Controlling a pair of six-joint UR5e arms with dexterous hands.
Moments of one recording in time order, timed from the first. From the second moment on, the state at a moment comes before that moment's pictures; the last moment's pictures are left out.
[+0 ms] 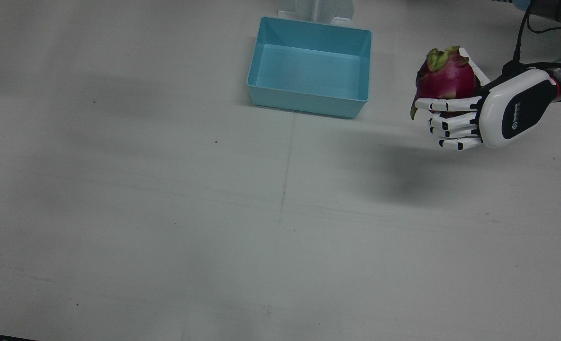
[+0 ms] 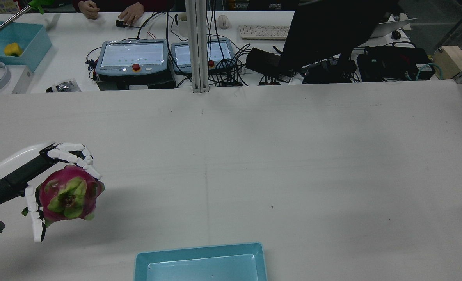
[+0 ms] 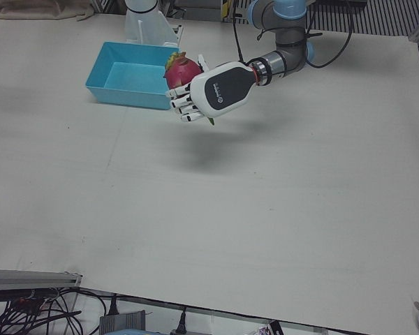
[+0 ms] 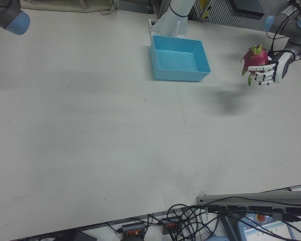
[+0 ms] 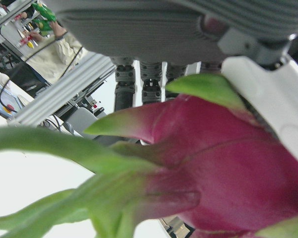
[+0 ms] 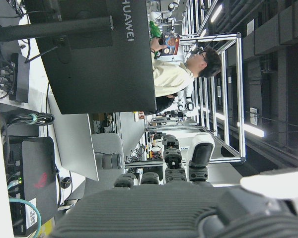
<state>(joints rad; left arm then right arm) -0.69 -1.45 -2.16 -0.21 1.43 1.03 1.49 -1.56 1.58 -3.25 -1.45 0.11</state>
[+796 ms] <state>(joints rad) -0.42 -1.46 -2.25 -0.23 1.39 1.00 1.49 -1.56 1.58 -3.25 -1.45 0.11</state>
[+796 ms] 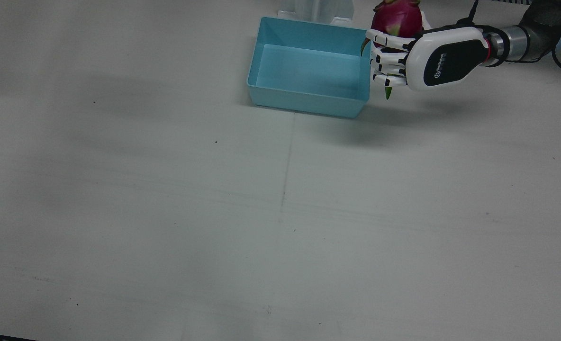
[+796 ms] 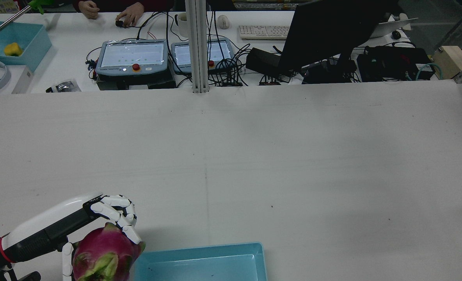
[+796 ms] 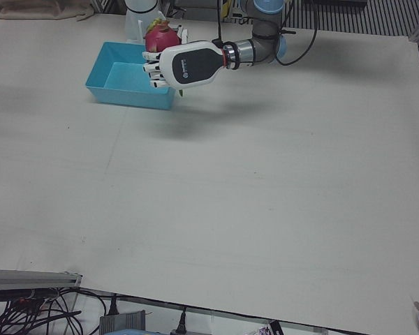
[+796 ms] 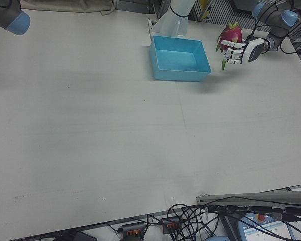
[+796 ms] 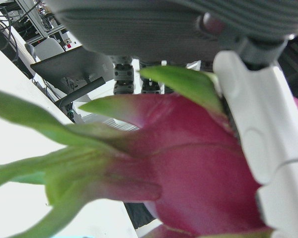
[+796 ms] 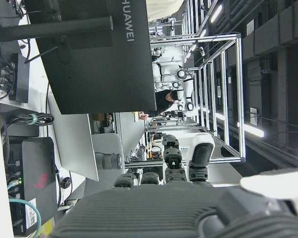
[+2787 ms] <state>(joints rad) -0.19 -1.72 -2.25 0.00 1.28 0.99 1.49 -1.56 1.58 -3.25 -1.45 0.11</state>
